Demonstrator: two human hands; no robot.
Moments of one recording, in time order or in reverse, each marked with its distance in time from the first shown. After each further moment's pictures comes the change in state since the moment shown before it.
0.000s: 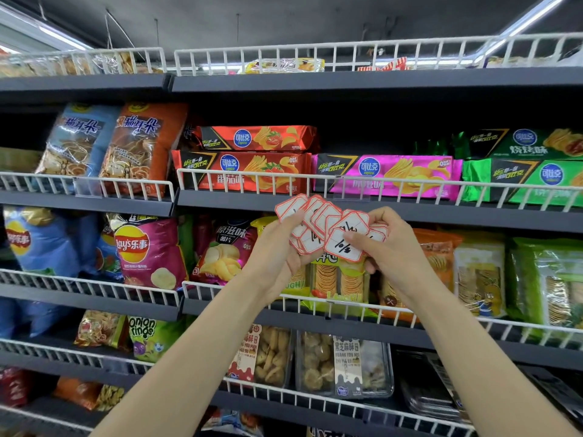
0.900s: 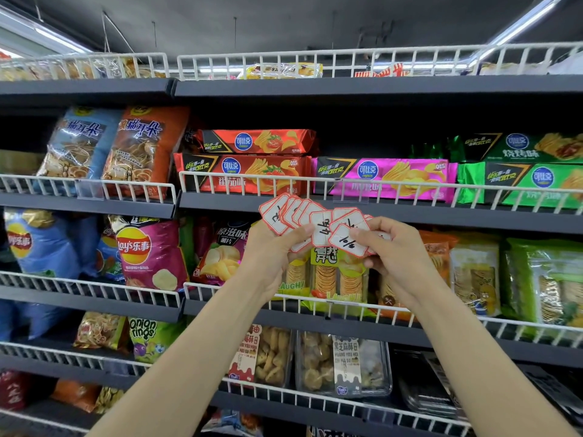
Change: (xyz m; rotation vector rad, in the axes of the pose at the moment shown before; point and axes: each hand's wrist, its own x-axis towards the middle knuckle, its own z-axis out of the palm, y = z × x) left_hand -0.003 0.004 -0.007 0.047 0.061 0.143; right_hand -0.007 -0.007 0.001 0.161 0.018 0.068
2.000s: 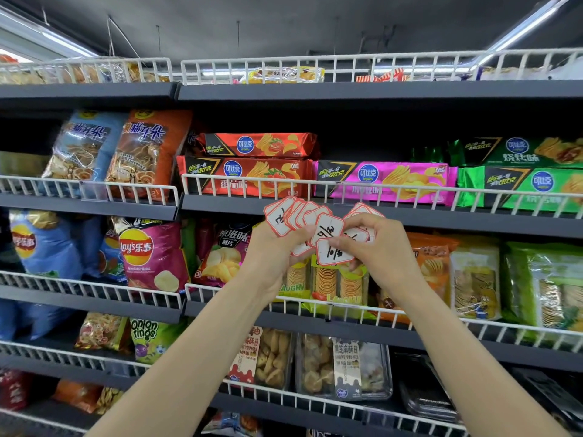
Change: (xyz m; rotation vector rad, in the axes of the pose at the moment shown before) left_hand -0.003 0.003 0.003 0.064 0.003 0.010; right_hand 0.002 -0.004 0.009 -0.399 -0.036 -0.243
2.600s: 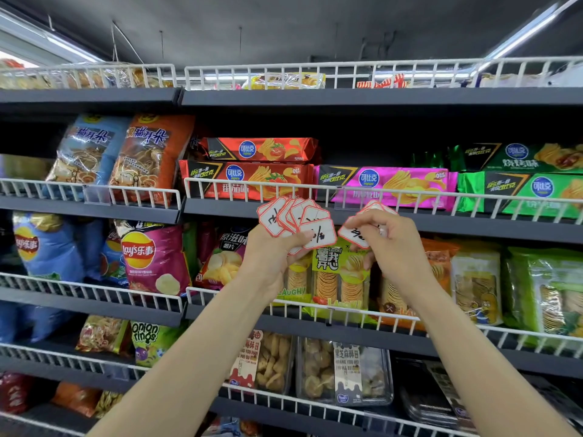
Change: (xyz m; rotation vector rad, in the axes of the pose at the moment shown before) left_hand 0.006 0.000 -0.001 -0.076 0.077 -0.021; right_hand 0.004 -0.001 -0.010 -0.005 0.077 -0.036
